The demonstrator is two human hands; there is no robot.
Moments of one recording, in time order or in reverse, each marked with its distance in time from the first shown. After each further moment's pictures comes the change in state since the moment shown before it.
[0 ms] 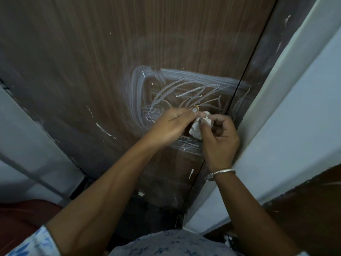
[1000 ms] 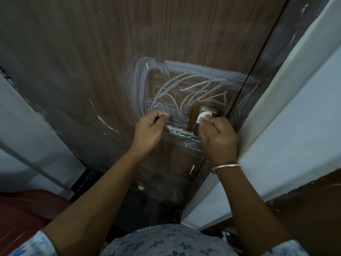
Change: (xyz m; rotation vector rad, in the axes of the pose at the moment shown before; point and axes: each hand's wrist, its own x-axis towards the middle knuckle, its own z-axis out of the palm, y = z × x) left_hand -0.019 -0.065 -0.016 0.052 0.490 -0.134; right_hand 0.010 0.028 -0.010 -0.684 -0.217 -0.769
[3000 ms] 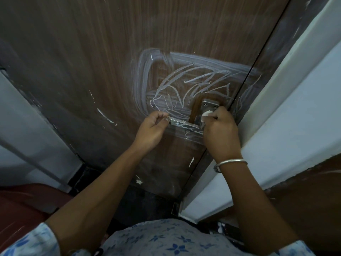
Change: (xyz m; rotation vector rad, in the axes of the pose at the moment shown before) left_hand -0.013 -0.015 -0.005 -0.059 -0.125 -0.120; right_hand 0.005 -0.014 -0.014 0.102 -0.329 0.394
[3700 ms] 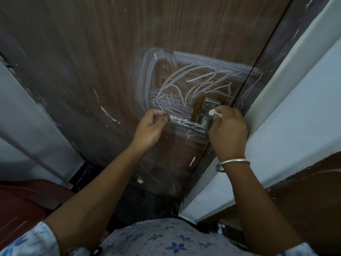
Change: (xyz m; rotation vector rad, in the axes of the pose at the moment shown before) left_hand -0.005 -0.003 -0.007 -0.023 0.075 -0.043; right_hand -0.002 -0.016 -0.019 -0.139 0.114 0.087
